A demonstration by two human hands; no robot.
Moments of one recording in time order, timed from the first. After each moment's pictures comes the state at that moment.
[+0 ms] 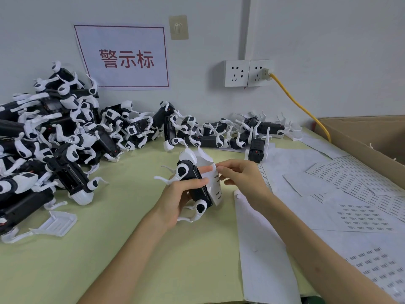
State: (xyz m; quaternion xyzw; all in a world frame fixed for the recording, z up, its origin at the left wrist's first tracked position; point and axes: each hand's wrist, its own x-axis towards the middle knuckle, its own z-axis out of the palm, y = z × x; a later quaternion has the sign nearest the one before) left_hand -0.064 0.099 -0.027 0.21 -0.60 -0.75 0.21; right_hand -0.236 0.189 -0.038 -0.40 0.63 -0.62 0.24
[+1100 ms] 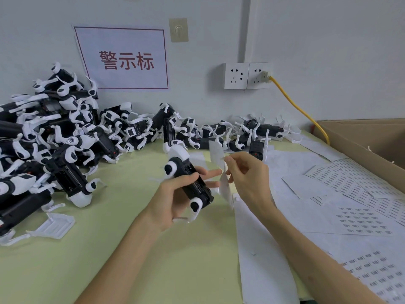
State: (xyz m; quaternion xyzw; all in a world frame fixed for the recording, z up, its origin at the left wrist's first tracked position) left_hand -0.060 0.088 -0.026 0.06 -0.52 -0.83 0.18; right_hand -0.222 0.195 -0.032 -0.39 0.66 -0.64 0.00
